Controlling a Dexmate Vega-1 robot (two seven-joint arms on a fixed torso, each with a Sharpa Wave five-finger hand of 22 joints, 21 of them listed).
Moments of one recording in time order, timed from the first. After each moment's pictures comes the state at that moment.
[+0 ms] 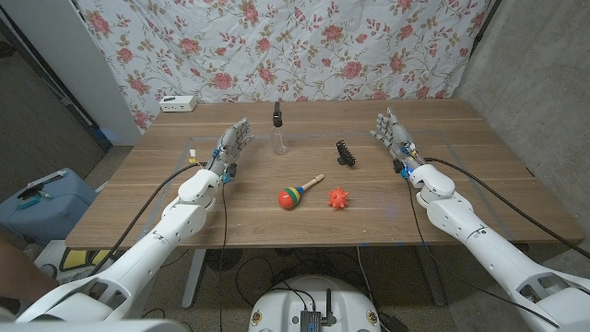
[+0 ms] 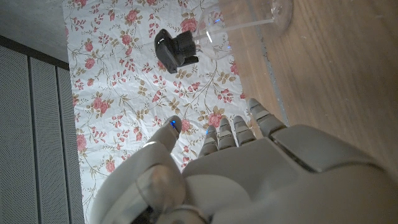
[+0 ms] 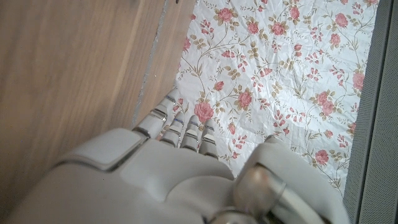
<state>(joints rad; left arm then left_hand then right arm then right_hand) 0.86 0.51 0.37 -1.30 -0.65 -0.32 -0.03 0.29 0.16 0.63 0.01 0.17 0.03 0.04 0.18 0.17 0.04 0.06 0.20 0.19 0.02 0.05 0.17 0.16 0.15 0.07 0.20 0.17 -0.83 -0.50 -0.38 -1.29 0.63 0.31 0.04 0.26 0.12 0.04 0.15 0.26 0.15 -0.08 0.18 0.18 0.12 -0.02 0.23 0.19 0.07 -0.04 0.19 0.22 0.37 -0.04 0.17 0.16</state>
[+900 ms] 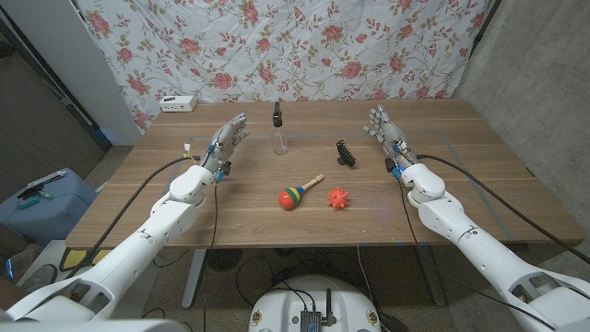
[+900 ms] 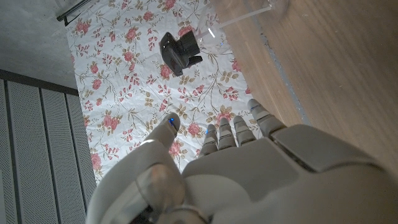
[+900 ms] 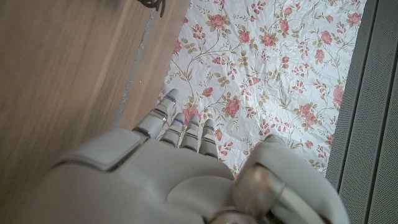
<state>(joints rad) 0.86 0.60 0.37 -1.38 -0.55 -0.29 0.00 0.32 0.14 0.63 -0.04 0.17 0.04 0.04 0.18 0.17 0.05 0.05 0.20 0.19 0.02 0.04 0.17 0.16 0.13 0.06 0.19 0.17 -0.83 -0.48 -0.41 -1.31 0.55 0.36 -0.02 0.26 0.12 0.04 0.15 0.26 0.15 -0.08 0.18 0.18 0.13 -0.02 0.22 0.19 0.07 -0.04 0.19 0.21 0.36 -0.04 0.17 0.16</state>
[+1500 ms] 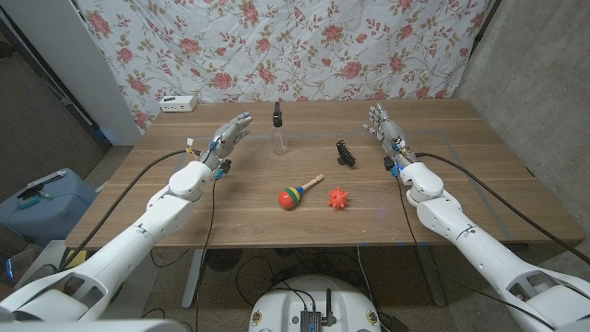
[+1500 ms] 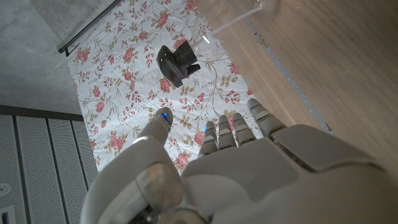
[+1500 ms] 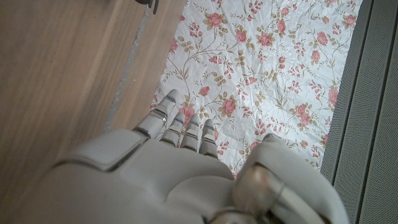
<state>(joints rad) 0.84 0.64 0.40 -1.38 -0.45 -0.29 0.02 0.38 0.07 0.60 -0.13 0.17 0.08 0.00 0.18 0.17 0.09 0.01 0.21 0.19 0.05 0.00 0.17 0.16 0.12 0.06 0.19 0.17 -0.82 -0.47 -0.42 -1.30 0.53 0.38 -0.02 0.26 0.13 0.04 0.14 0.26 0.15 -0.08 0.19 0.18 0.14 -0.02 0.22 0.19 0.07 -0.04 0.19 0.20 0.36 -0.04 0.17 0.16</state>
